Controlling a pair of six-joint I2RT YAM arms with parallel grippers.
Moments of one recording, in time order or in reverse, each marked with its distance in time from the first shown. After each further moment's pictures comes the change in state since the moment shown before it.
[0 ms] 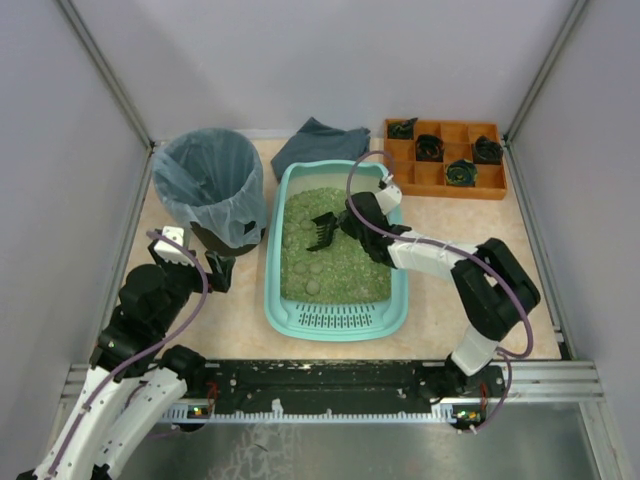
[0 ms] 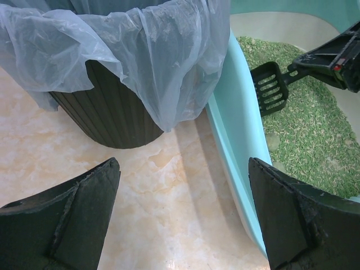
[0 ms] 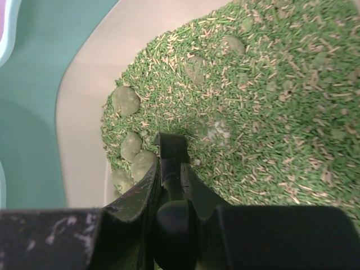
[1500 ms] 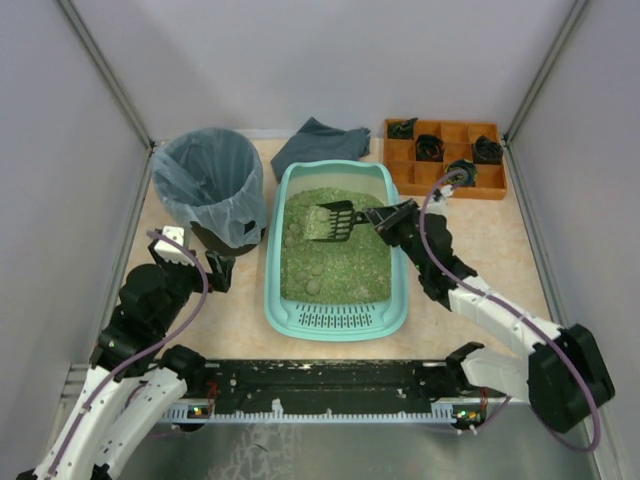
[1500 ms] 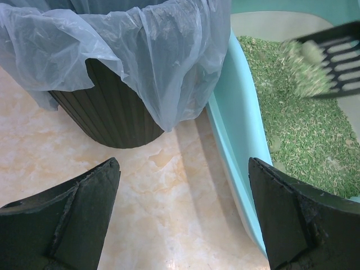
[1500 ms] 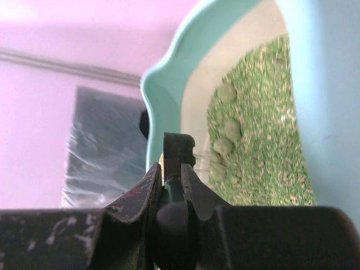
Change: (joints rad) left arm 0.000 0.001 0.000 0.000 -0.001 0.000; right arm -0.134 -0.492 -0.370 0.267 -0.309 0.090
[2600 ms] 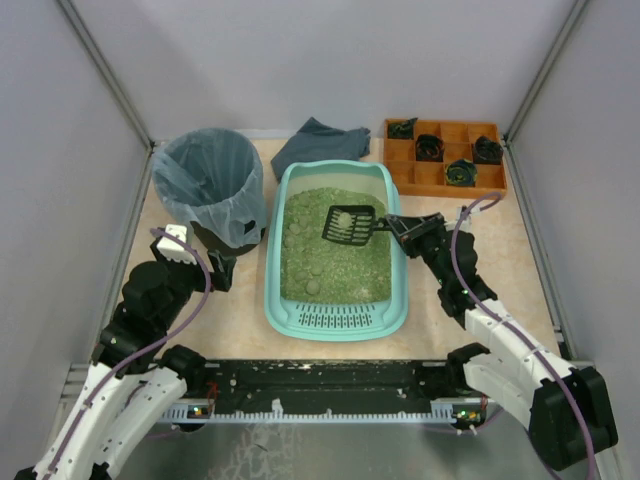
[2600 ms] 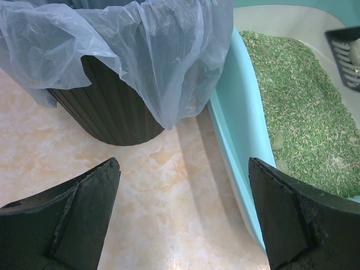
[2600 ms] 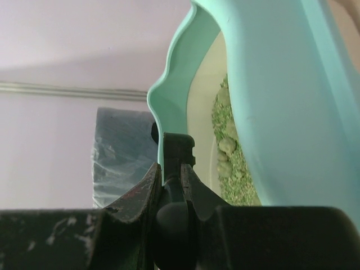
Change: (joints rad) left arm 0.000 0.021 0.000 0.000 -0.002 0.000; right arm -0.175 -0.252 -0.167 -0.027 -0.098 0.154
